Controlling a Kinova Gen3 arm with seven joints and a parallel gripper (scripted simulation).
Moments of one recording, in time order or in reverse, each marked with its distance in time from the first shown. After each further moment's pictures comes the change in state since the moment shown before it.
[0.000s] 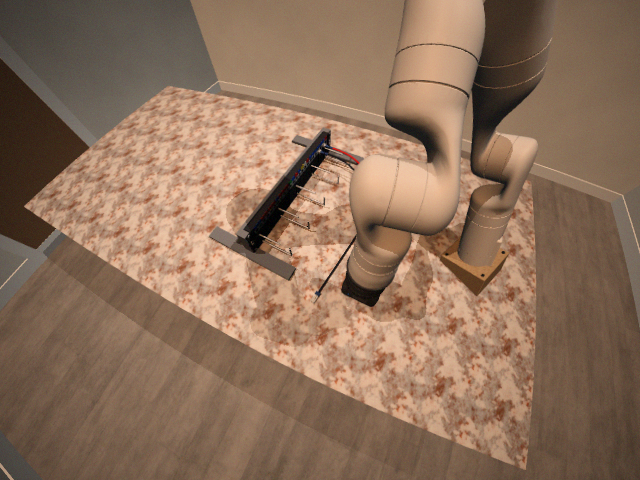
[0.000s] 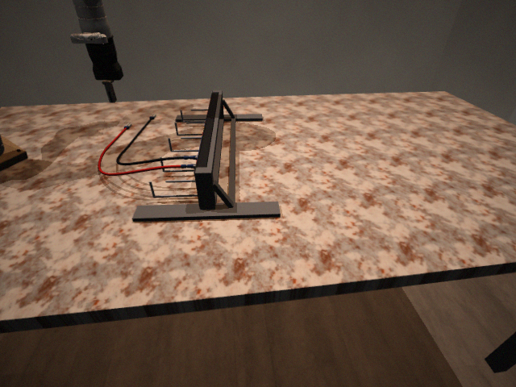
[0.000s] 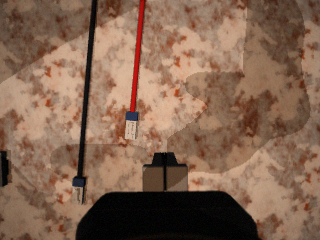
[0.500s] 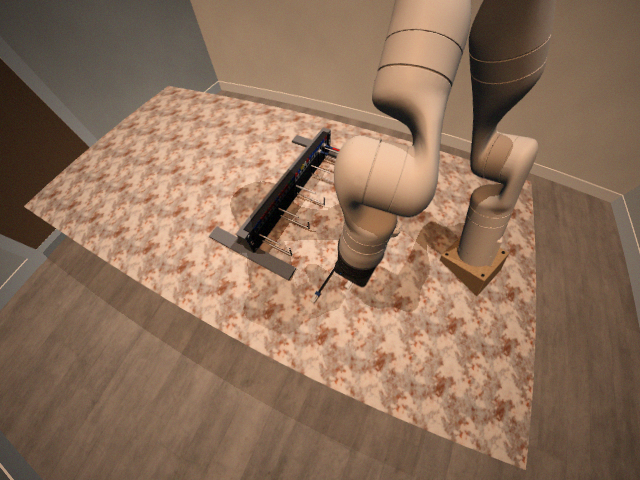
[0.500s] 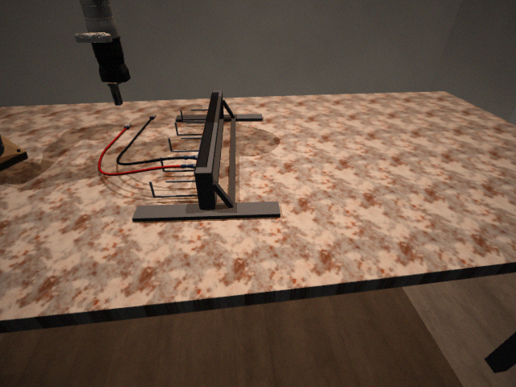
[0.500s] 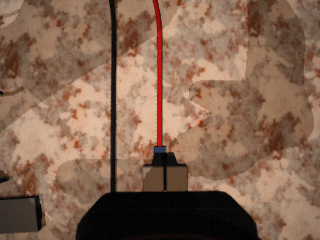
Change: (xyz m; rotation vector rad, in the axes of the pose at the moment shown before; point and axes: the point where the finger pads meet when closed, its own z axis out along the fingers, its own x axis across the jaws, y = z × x) arm -0.029 -0.034 -0.006 0.061 -0.027 0.090
